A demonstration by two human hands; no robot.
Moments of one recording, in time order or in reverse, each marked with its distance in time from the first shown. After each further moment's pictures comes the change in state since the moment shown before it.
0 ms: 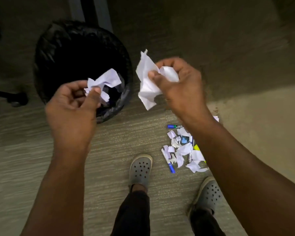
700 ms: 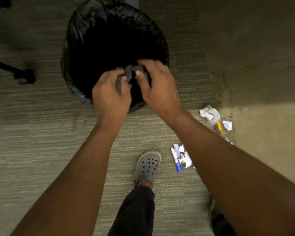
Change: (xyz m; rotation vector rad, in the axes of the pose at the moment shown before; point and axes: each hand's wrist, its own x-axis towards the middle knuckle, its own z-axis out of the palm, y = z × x) left_hand 0.055 -0.071 -0.019 0.590 -0.001 0.275; right_hand 0.020 0.057 0.129 -0.674 -0.160 -0.426
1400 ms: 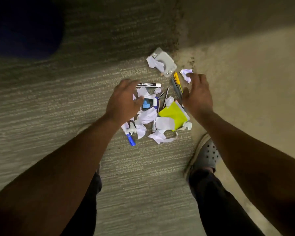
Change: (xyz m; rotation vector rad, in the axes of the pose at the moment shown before) left_hand -0.196 0.009 0.287 0.141 -0.786 0.068; right_hand -0.218 0.376 -0.088 -0.328 -0.096 0.539
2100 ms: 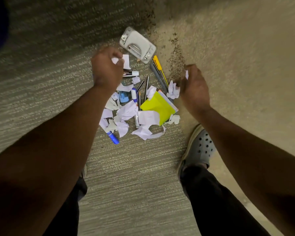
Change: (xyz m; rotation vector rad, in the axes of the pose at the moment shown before) left_hand 0.093 0.026 0.054 -0.118 0.321 -0.122; right_hand 0.003 0.085 0.028 0.113 0.055 0.021
